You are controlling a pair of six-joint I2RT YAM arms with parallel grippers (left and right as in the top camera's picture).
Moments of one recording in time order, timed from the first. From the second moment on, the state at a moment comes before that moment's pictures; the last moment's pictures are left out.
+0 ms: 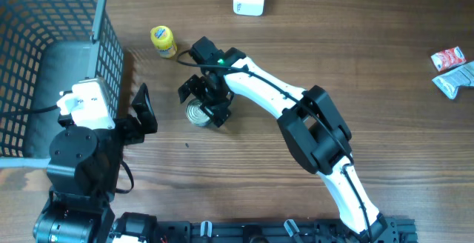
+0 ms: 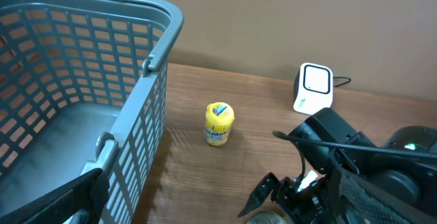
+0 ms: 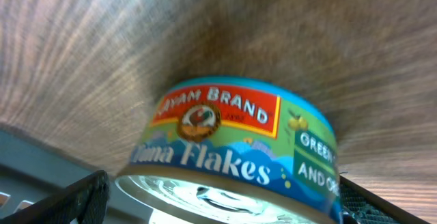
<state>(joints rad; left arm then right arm) -0.17 0.63 0.96 -0.68 -0.21 -0.20 0.74 2.36 1.85 -0.85 -0.51 1.43</state>
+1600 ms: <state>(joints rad) -0.17 0.63 0.96 -0.70 -0.21 -0.20 0.70 2.34 1.86 -0.91 -0.27 1.18</state>
